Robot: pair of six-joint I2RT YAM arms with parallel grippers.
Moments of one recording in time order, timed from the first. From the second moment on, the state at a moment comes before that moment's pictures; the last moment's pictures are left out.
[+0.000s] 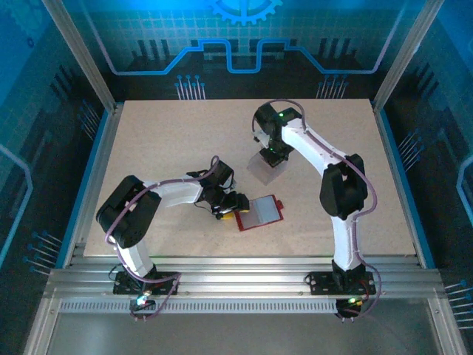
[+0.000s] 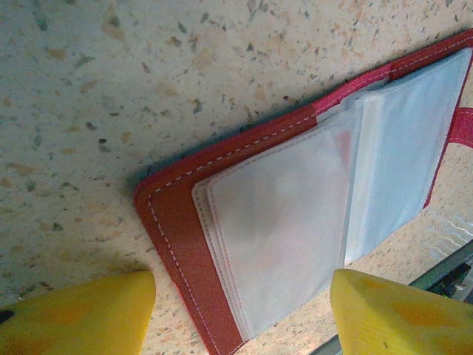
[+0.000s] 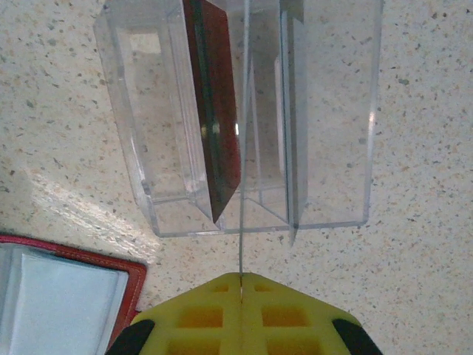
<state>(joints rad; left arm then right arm) -0.60 1.76 0.95 -0.38 0.47 -0.85 0.49 2.08 1.89 -1.25 0.15 -0.15</state>
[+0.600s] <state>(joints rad) -0.60 1.74 0.95 -0.38 0.45 -0.85 0.53 1.93 1.83 -1.25 0.19 -0.10</state>
